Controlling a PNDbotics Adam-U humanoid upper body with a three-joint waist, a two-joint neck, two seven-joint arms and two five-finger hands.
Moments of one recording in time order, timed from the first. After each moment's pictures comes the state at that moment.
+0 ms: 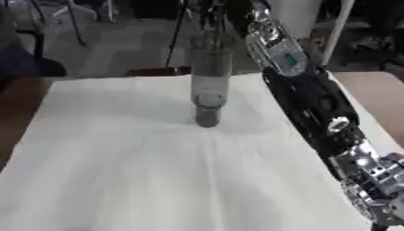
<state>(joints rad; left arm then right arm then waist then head) -0.24 0.17 0.02 -1.69 0.30 0.02 -0.03 -0.94 -0.47 0.08 -1.22 -0.15 0.03 0.08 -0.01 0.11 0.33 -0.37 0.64</state>
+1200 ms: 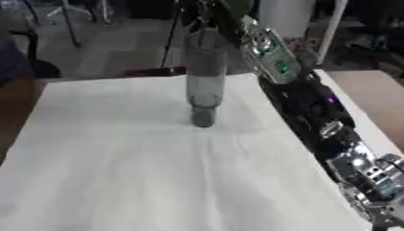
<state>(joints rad) -0.23 0.17 0.02 -1.68 0.30 0.02 -0.03 -0.93 -0.46 0.11 -1.19 0.03 0.00 0.24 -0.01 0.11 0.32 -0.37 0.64</state>
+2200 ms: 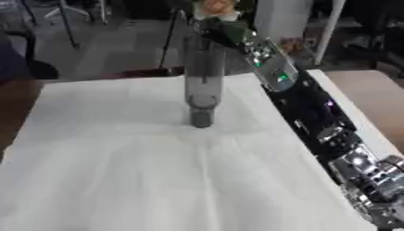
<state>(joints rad) -0.23 0.17 0.02 -1.68 0.30 0.02 -0.02 -0.92 -0.47 0.11 -1.11 0.23 -0.04 0.22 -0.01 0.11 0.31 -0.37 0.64</state>
